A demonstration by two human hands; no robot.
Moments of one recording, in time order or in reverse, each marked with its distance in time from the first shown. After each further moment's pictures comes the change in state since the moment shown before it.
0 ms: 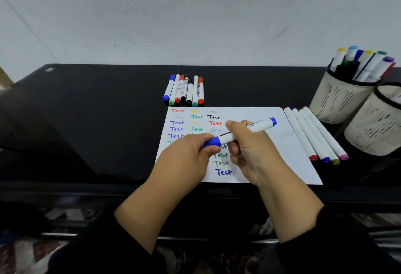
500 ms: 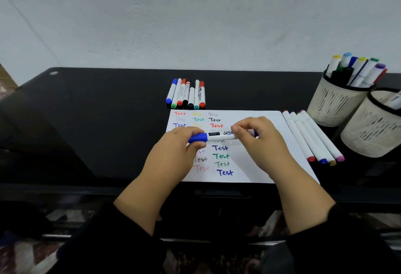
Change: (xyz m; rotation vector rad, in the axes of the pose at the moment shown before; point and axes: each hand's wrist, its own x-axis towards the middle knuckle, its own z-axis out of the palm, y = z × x) left_hand 0.009 -0.025 -0.007 0.063 0.089 0.000; right_hand 0.009 -0.003 -0.026 -0.762 0.049 -0.486
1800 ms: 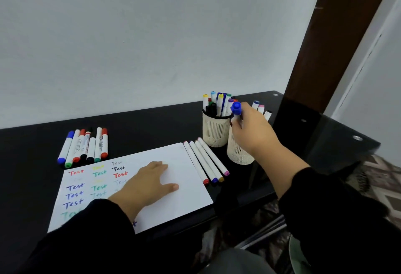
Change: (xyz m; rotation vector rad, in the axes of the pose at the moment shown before) left_hand 0.076 0.085 0.090 0.270 -0.542 0.193; right_hand 0.012 0.021 -0.195 -0.564 0.402 0.067
